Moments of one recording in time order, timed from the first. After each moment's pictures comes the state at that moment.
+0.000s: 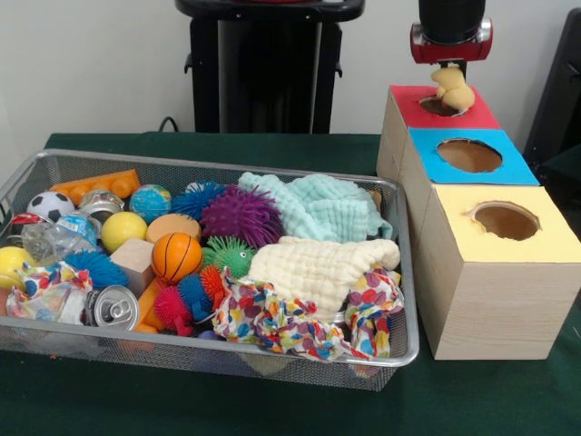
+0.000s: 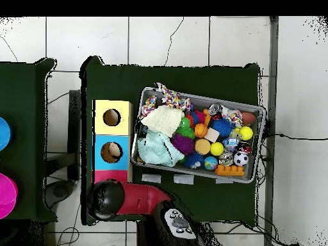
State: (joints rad) arm -0.18 -0.77 0.29 2.21 0.17 0.46 1.84
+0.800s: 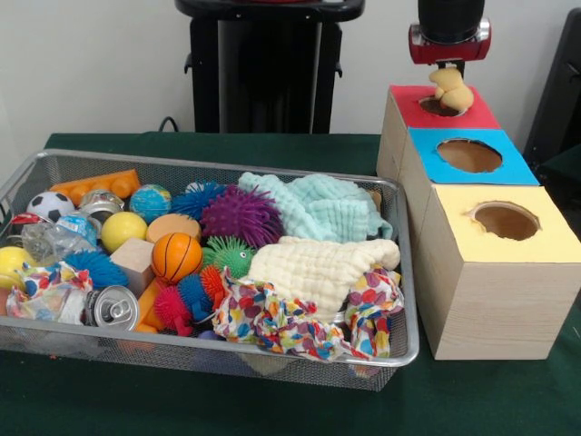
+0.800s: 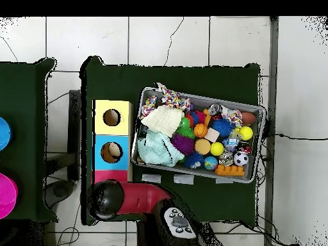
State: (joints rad) arm -0.18 -0.77 0.29 2.19 0.13 0.47 1.84
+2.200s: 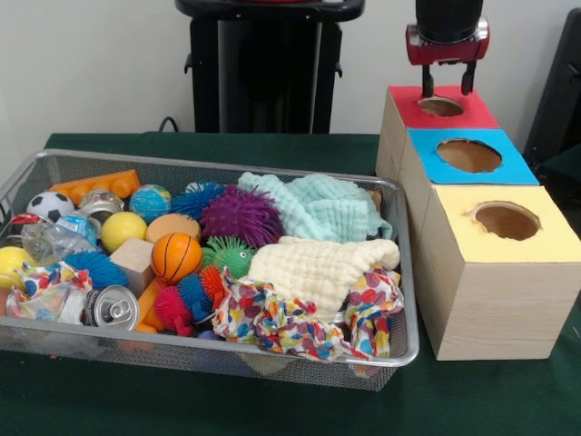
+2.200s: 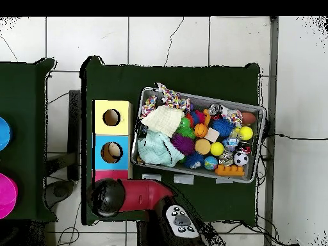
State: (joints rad) arm -0.19 -0.78 0.29 2.17 0.08 0.49 1.84
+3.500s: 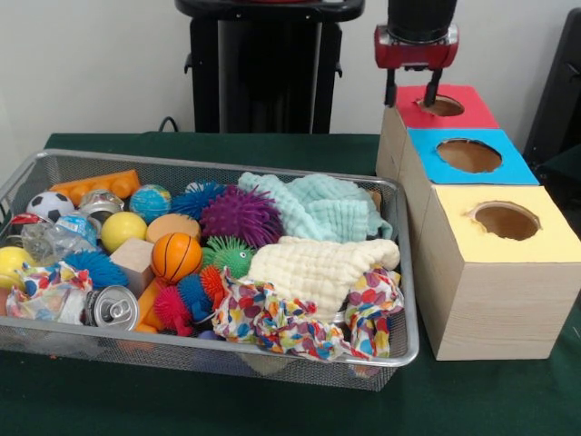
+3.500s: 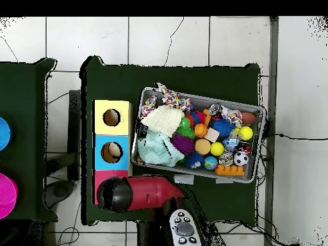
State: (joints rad) arm -0.15 -0.80 0.14 2.08 -0.06 0.50 1.84
